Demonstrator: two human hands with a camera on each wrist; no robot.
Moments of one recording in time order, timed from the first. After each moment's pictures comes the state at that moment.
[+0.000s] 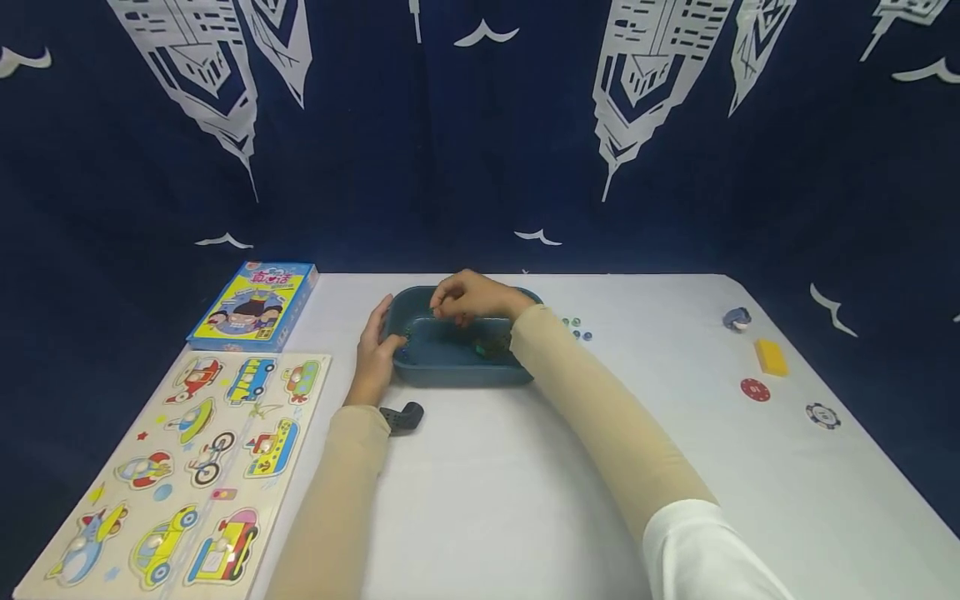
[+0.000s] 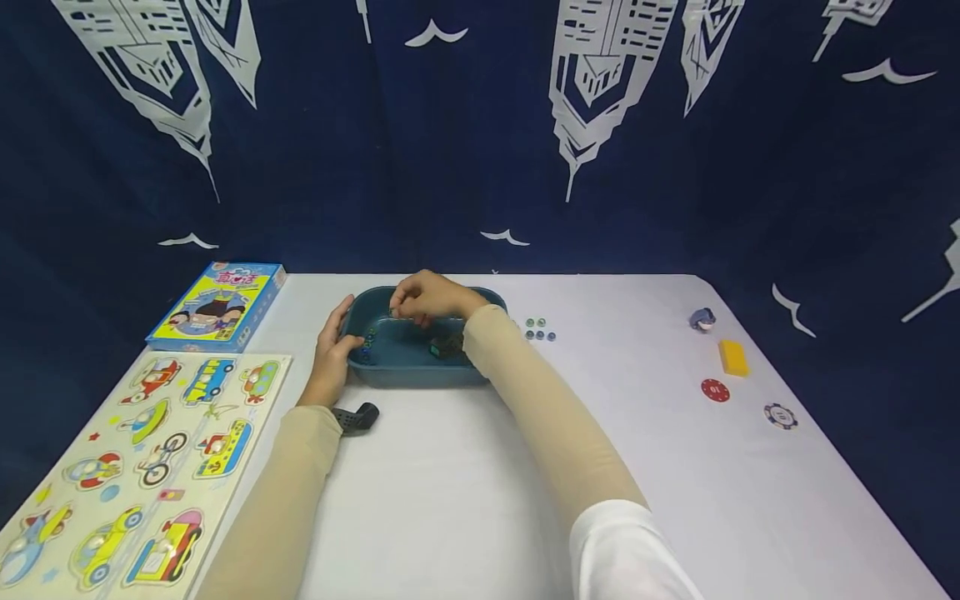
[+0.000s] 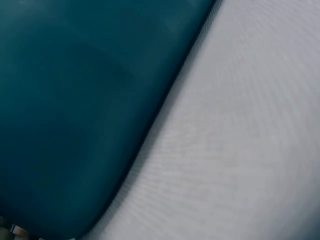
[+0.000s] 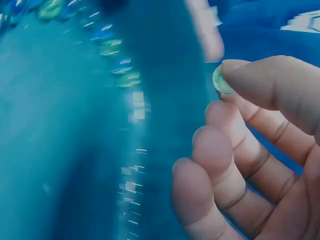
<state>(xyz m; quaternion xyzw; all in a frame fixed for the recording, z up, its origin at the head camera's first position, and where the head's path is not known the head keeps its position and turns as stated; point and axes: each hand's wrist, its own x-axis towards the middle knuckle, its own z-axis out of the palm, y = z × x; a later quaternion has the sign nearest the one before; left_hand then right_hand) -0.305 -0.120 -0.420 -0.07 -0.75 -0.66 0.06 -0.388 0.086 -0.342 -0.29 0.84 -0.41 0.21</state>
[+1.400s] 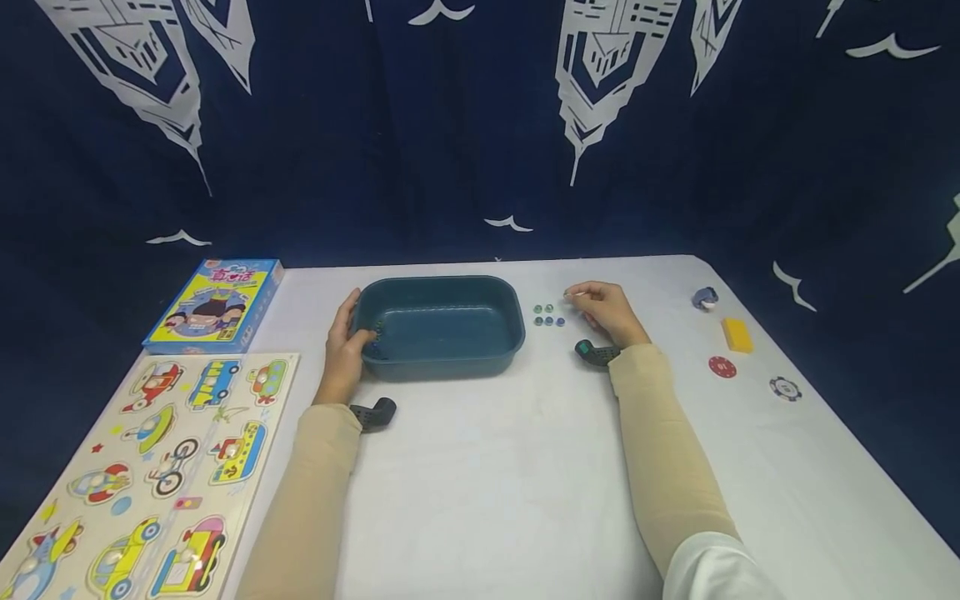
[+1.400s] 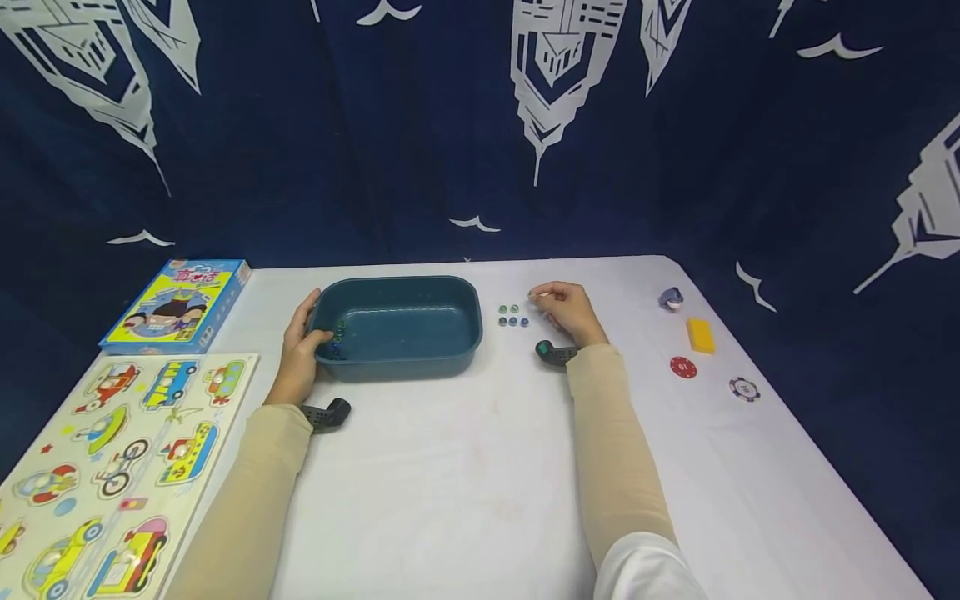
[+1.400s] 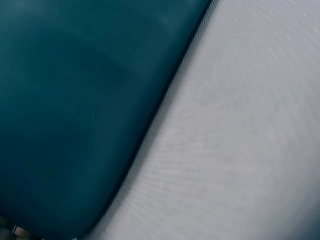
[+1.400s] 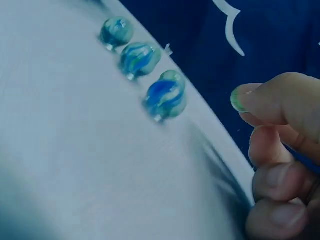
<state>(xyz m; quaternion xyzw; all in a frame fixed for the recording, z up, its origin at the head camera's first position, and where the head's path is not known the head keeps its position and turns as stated) -0.311 -0.119 -0.430 -0.06 -0.76 -0.65 0.07 -0.362 0.316 -0.425 0.02 0.84 -0.54 -0.04</state>
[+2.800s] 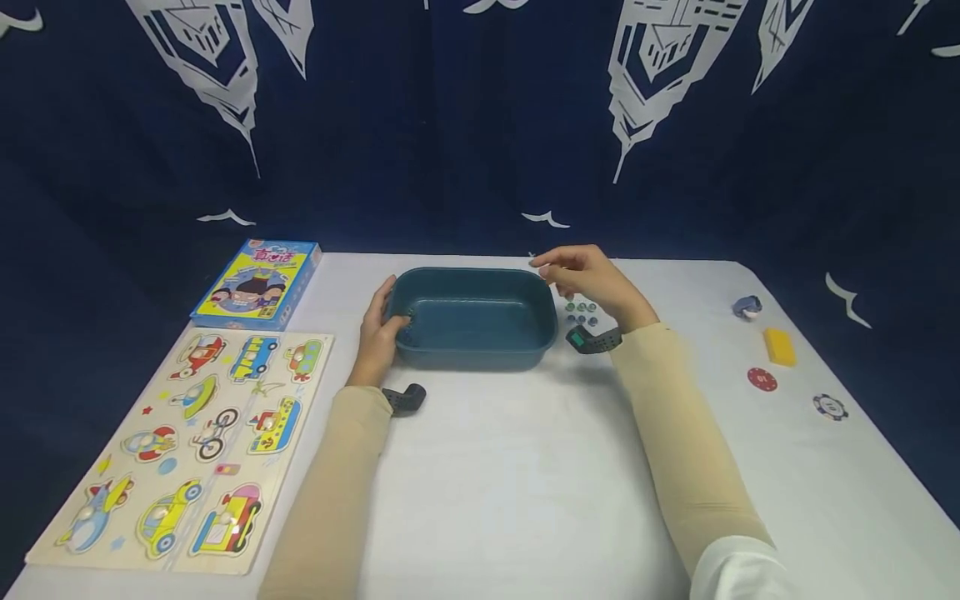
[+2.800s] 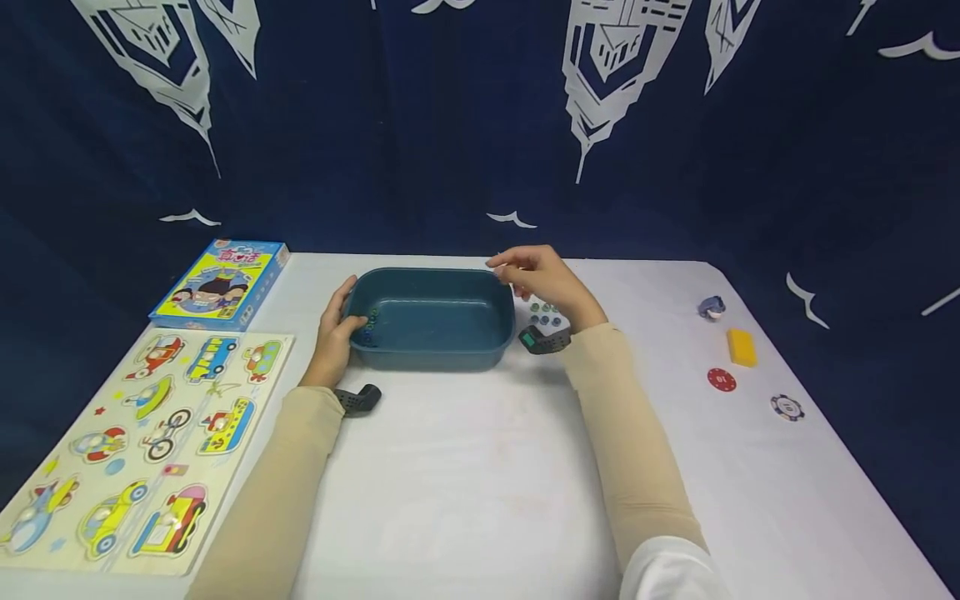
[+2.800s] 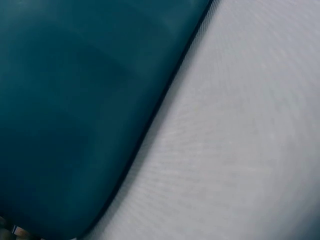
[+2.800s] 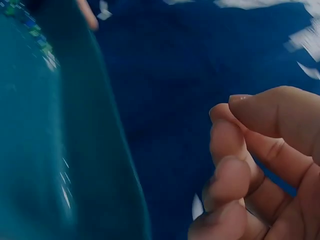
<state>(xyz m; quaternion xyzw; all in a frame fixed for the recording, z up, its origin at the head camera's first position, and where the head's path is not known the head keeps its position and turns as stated) -0.288 -0.115 -0.397 -0.06 -0.75 -0.65 0.07 -0.346 0.215 -0.328 -0.20 0.82 -0.53 0.05</state>
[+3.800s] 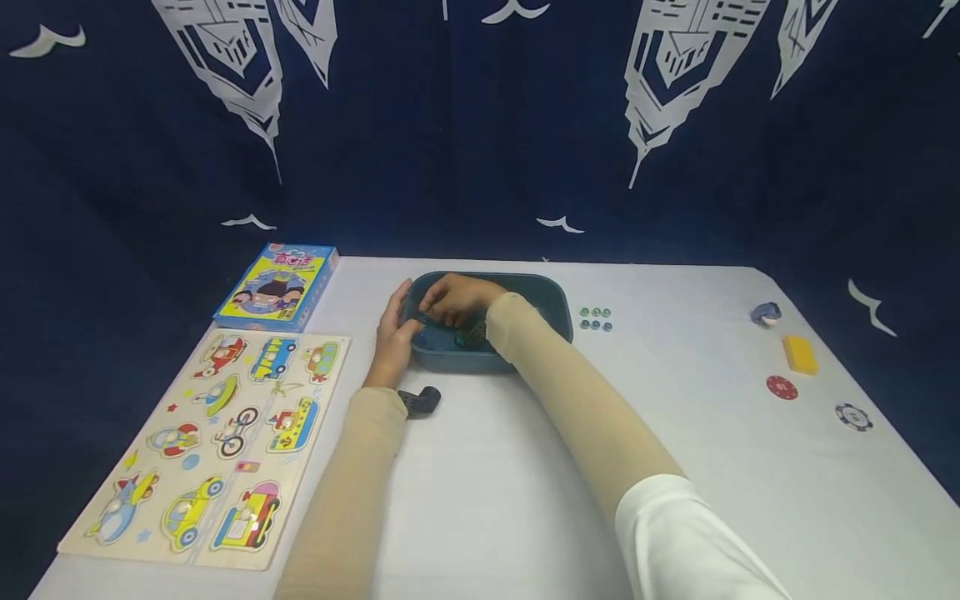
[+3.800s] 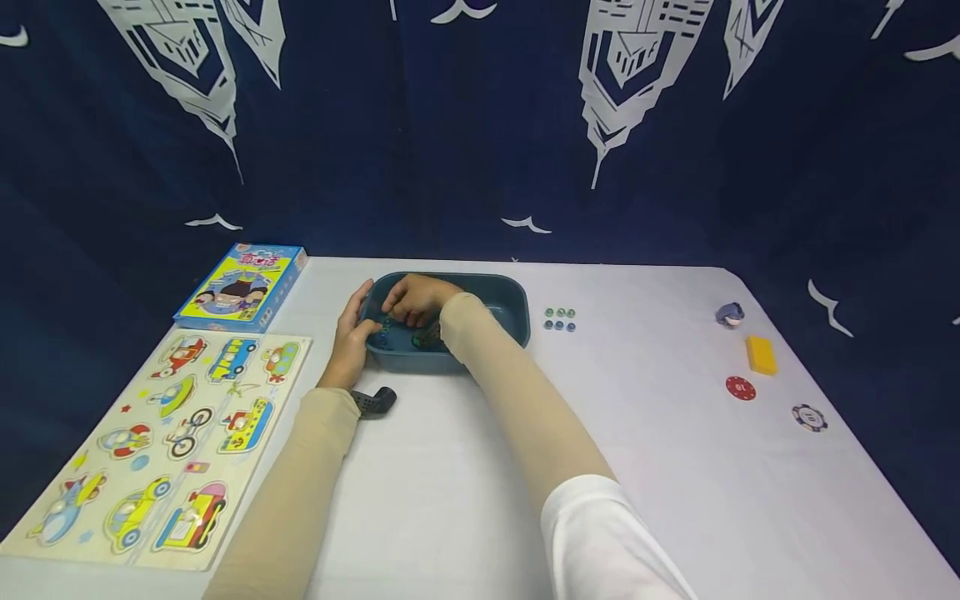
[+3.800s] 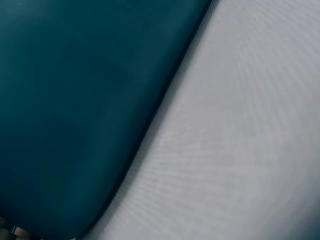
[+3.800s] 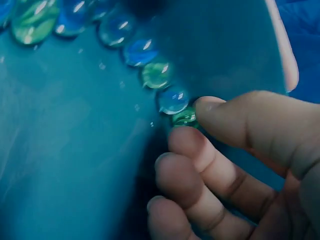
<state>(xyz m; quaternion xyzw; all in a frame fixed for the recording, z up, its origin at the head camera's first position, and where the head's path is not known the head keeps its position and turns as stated) -0.316 -0.120 -0.433 -0.07 -0.74 -0.66 0.08 -0.400 0.035 -0.362 -0.25 0.86 -0.34 0.28</state>
